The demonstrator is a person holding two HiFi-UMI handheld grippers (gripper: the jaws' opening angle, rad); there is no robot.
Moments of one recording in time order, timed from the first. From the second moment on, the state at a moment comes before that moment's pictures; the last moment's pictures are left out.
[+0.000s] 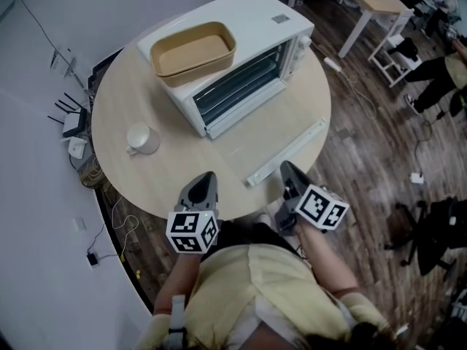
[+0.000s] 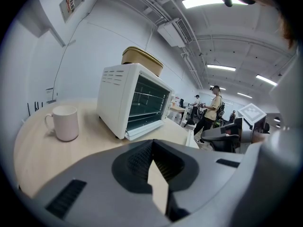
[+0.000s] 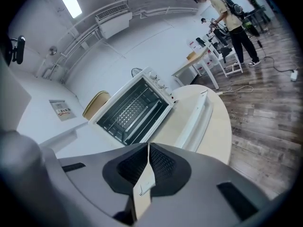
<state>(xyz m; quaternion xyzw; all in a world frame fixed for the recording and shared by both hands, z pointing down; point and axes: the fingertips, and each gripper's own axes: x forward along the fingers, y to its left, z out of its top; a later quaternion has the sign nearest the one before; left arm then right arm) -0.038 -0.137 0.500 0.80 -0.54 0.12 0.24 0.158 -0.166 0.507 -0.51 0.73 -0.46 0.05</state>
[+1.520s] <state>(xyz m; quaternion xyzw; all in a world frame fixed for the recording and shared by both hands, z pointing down) -0.039 -0.140 0.498 0.80 -0.54 0.11 0.24 0.138 -0.165 0.505 -0.51 0.80 -0.31 -0.07</state>
